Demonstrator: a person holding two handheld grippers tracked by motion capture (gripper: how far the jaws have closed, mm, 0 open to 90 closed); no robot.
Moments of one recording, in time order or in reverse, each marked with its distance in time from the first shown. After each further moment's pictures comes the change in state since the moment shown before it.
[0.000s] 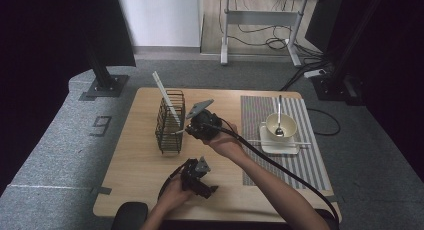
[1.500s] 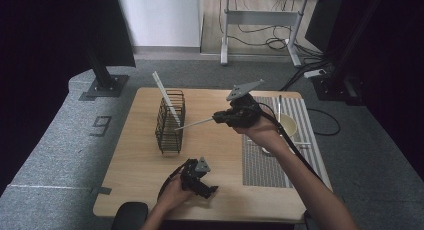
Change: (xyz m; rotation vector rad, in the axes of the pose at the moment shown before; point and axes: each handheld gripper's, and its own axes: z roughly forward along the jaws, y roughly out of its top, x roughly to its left) left arm 0.000 0.000 -0.001 0.002 -0.003 0.005; right arm -0.043 -0.019 -0.106 -0.122 0.076 0.099
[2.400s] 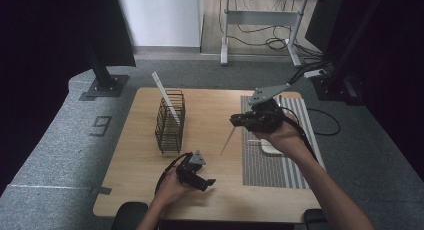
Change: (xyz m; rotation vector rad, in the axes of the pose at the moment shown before) left arm 0.014 0.013 -0.025 -0.040 -0.035 -0.024; right arm 0.005 -0.019 -0.051 -0.020 -0.026 -0.012
